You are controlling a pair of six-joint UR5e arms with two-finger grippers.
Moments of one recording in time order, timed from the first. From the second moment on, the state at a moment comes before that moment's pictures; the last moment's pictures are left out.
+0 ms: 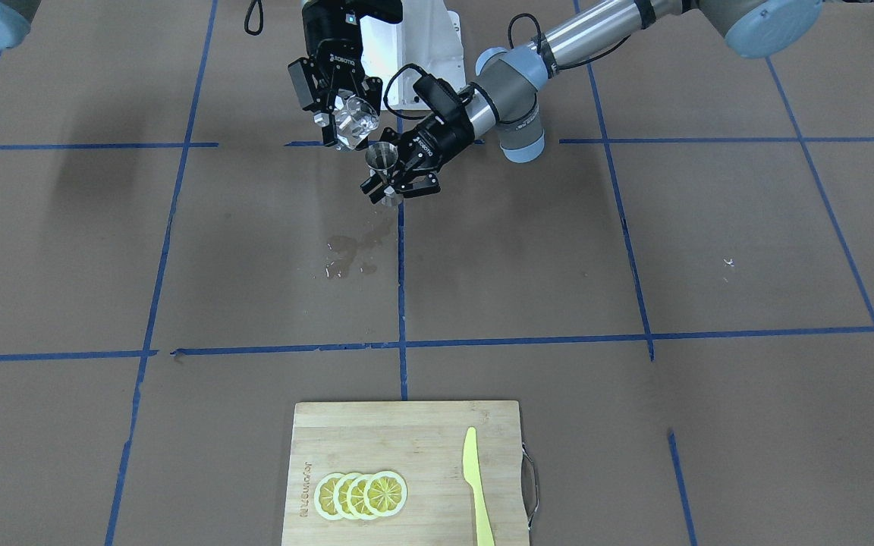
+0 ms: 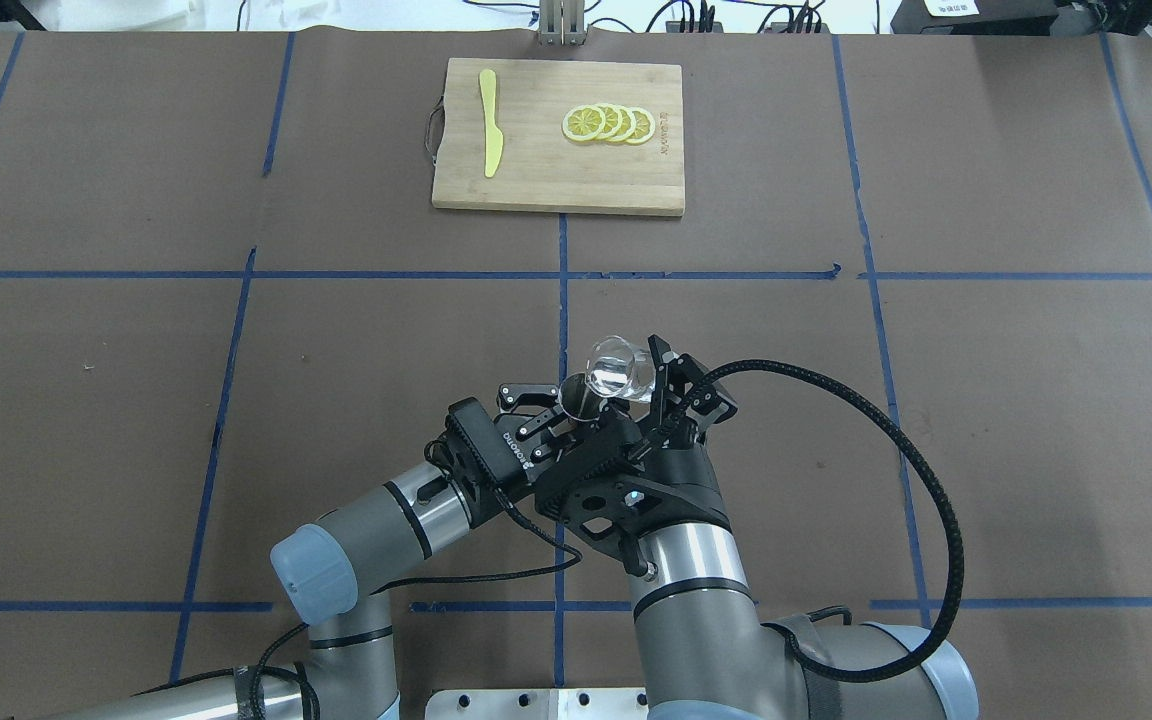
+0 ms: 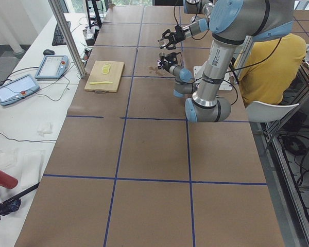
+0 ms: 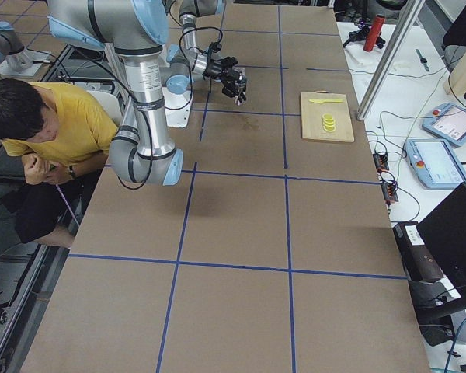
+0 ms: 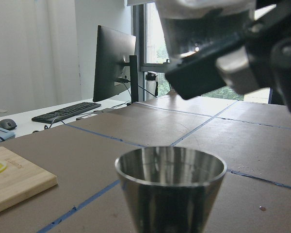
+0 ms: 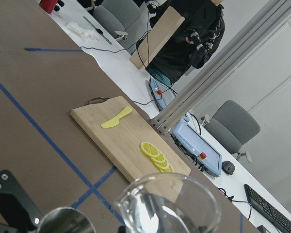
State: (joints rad) left arm -0.22 -2.21 -1.23 -3.29 -1.17 -0.26; right arm 0.04 -1.12 2.03 -1.48 0.47 0.54
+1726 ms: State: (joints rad) left arm -0.21 -2.21 -1.23 -3.30 -1.17 -0.26; right arm 0.05 -1.12 2.05 -1.54 0.45 0.40
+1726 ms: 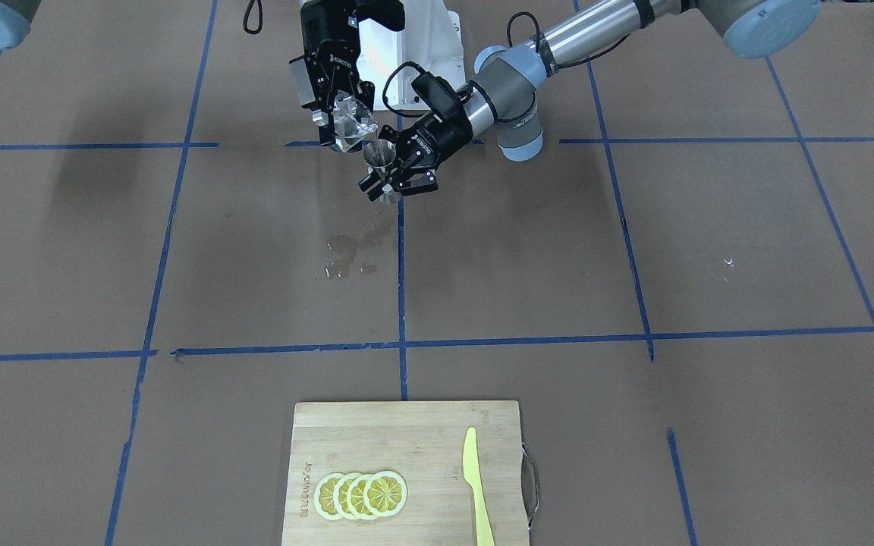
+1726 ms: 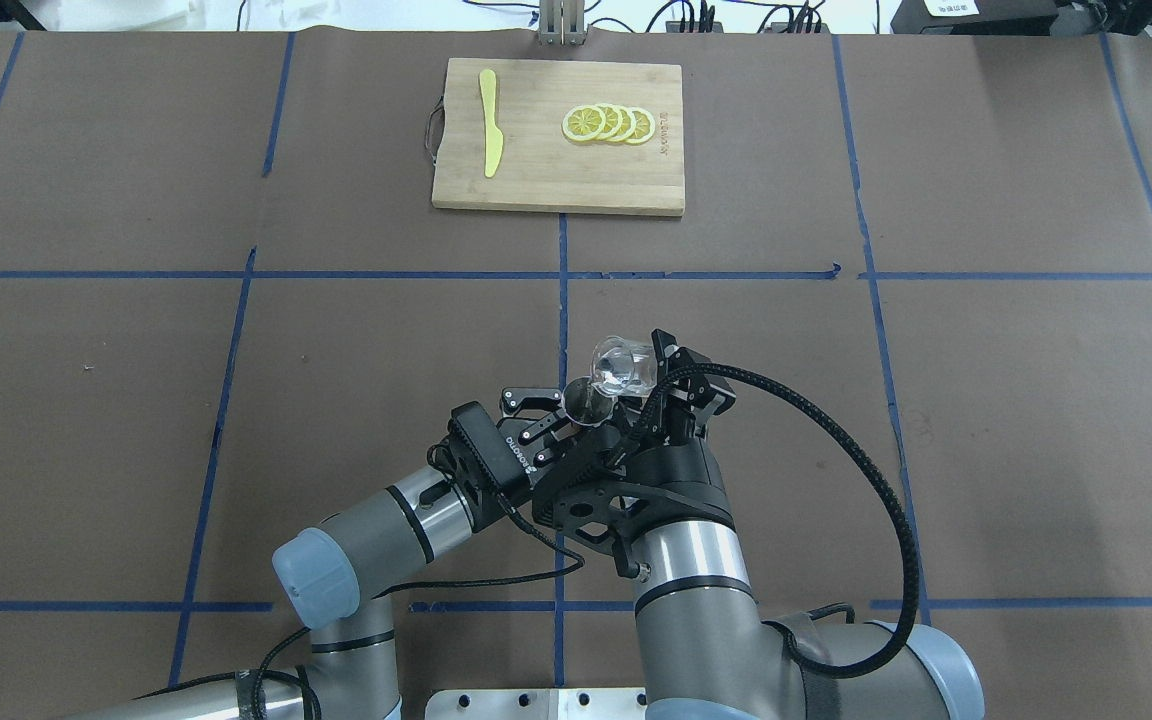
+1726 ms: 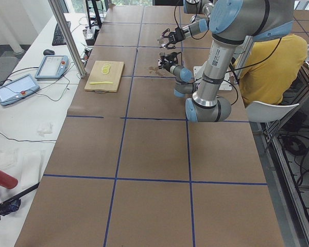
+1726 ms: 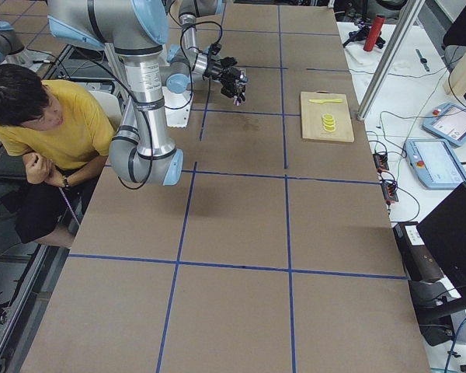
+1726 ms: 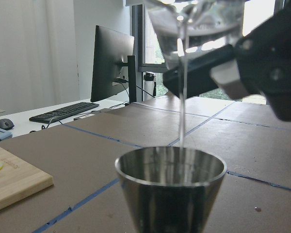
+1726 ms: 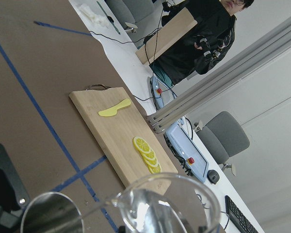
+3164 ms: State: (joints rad) left arm -0.21 -2.21 -1.24 -3.29 -1.16 -0.26; right arm 0.04 -1.12 2.08 -1.64 0.44 0.34
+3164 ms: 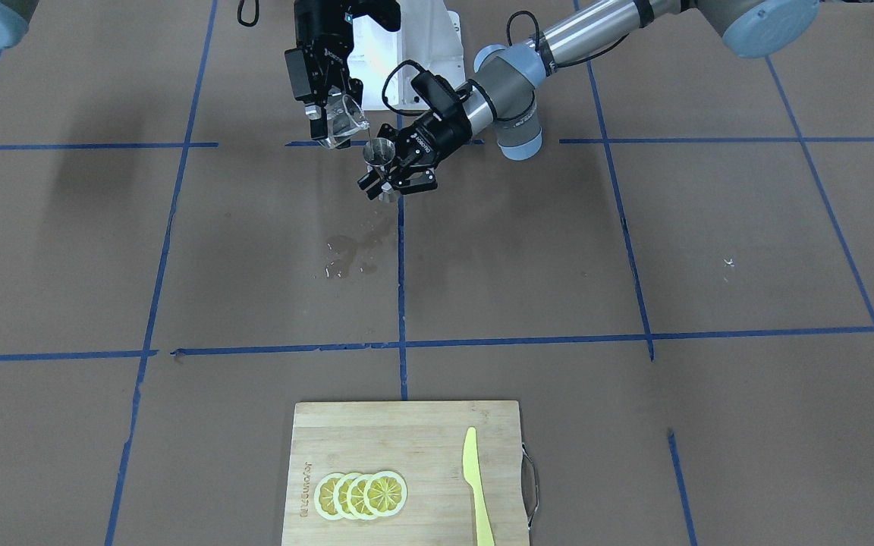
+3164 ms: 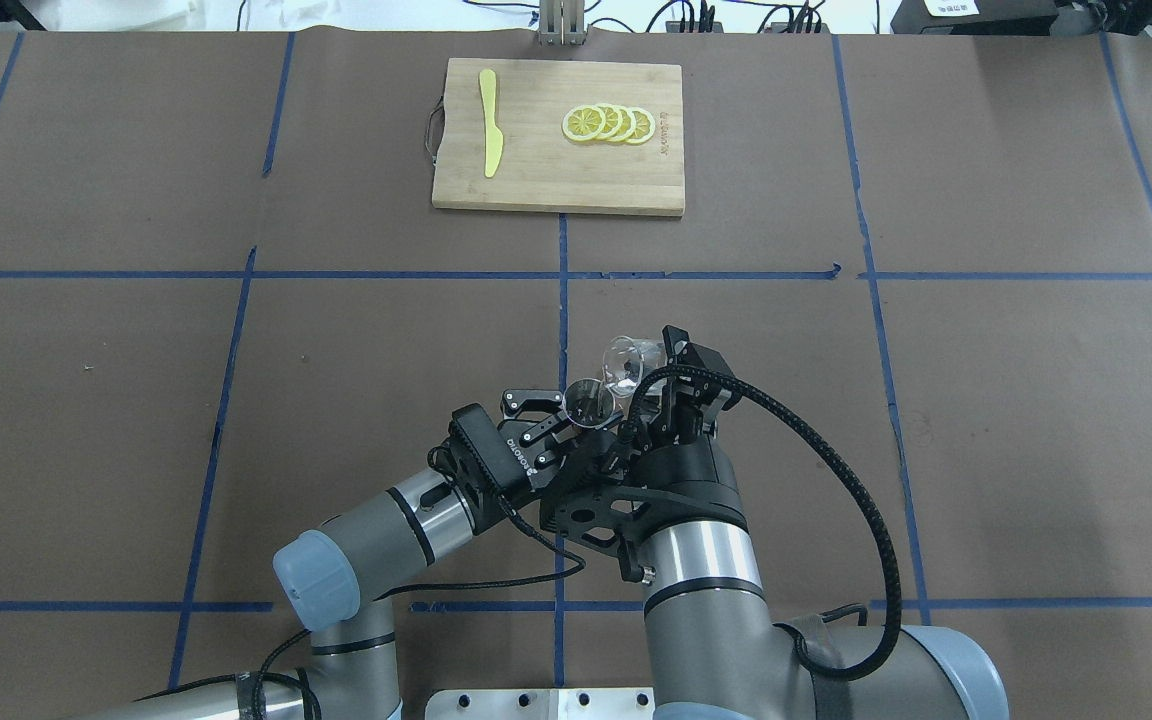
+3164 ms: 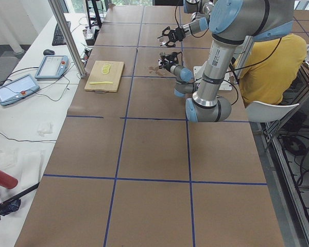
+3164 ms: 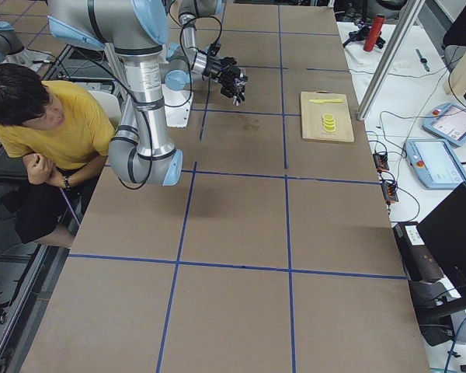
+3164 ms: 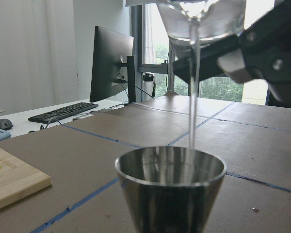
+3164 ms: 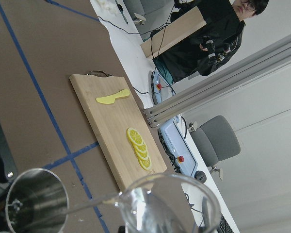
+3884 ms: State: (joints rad) left arm -0.21 -2.21 -1.24 -3.29 -1.16 -0.26; right arm 0.04 -1.12 2.09 -1.63 0.44 0.34
